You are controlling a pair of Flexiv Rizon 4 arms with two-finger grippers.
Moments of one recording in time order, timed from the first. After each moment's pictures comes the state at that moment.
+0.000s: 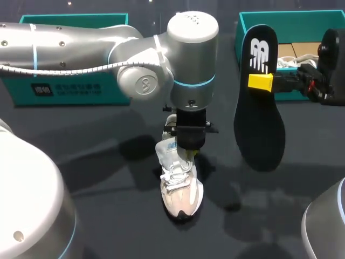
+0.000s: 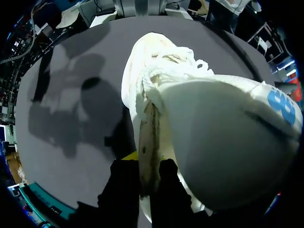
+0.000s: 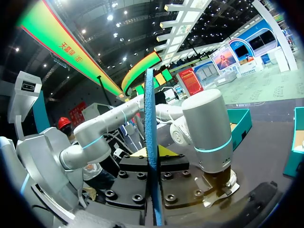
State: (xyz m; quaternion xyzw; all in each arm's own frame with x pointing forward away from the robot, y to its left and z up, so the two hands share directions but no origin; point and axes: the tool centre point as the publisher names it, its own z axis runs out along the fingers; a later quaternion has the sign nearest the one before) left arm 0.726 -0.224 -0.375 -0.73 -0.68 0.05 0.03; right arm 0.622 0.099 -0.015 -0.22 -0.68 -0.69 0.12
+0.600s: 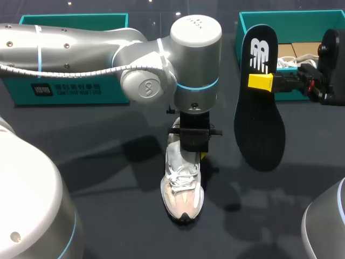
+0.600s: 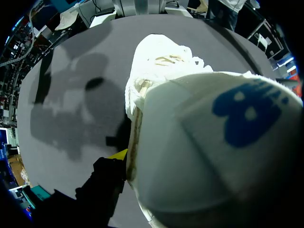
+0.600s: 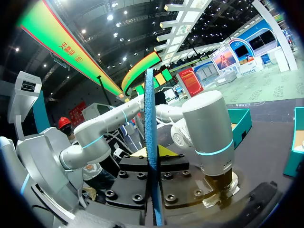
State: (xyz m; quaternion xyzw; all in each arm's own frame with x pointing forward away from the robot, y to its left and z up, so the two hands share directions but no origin) left arm 0.725 -0.238 -0.378 -0.73 -0.68 0.06 0.02; right arm 0.622 0.099 -0.015 -0.22 -0.68 -0.69 0.12
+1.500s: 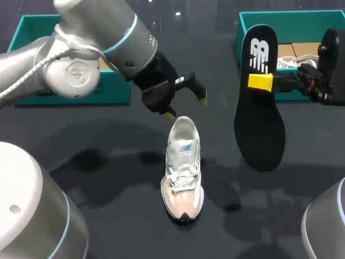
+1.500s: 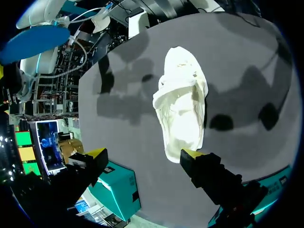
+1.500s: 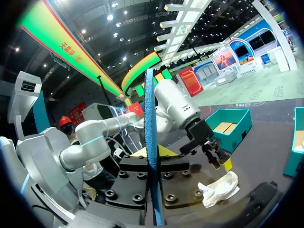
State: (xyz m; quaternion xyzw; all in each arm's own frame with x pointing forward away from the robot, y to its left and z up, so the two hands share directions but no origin) left arm 0.769 -0.214 -0.234 -0.69 -0.65 0.21 -0.22; right arm 0.622 0.099 -0.015 -0.22 -0.68 -0.69 0.12
